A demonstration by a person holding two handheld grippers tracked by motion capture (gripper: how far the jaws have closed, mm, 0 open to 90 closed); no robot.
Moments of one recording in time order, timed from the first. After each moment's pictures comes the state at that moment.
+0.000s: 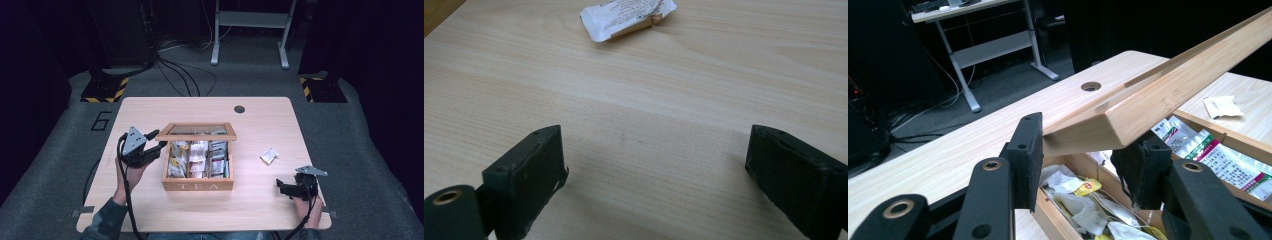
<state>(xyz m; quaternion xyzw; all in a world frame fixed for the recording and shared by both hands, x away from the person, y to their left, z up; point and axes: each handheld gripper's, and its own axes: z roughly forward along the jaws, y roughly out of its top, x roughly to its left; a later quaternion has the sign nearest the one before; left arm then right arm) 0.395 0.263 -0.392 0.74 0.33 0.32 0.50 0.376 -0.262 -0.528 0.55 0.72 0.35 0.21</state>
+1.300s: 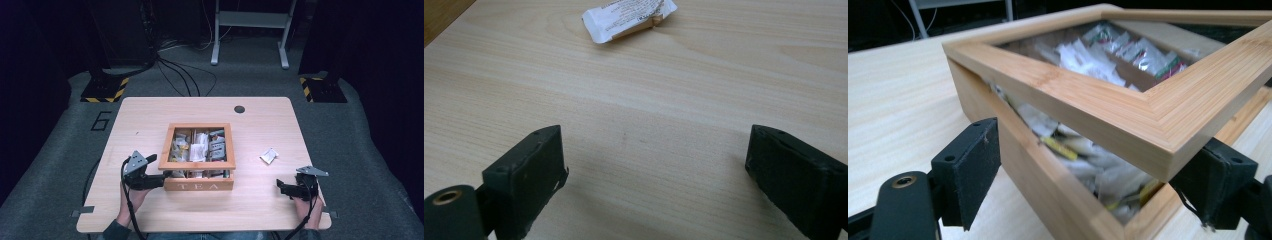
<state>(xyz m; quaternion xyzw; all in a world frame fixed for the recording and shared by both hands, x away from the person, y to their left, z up) 0.370 0.270 -0.467 0.75 0.37 0.21 0.50 0.376 -0.264 -0.528 0.55 0.72 0.36 0.21</state>
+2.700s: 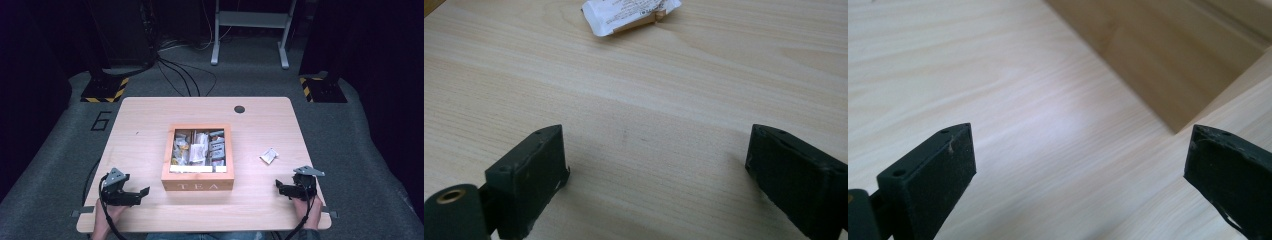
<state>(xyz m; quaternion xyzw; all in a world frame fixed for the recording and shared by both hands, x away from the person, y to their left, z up) 0.343 0.345 -0.513 0.76 0.47 0.18 0.41 0.376 -0.257 -0.529 0.54 0.74 0.34 0.22</state>
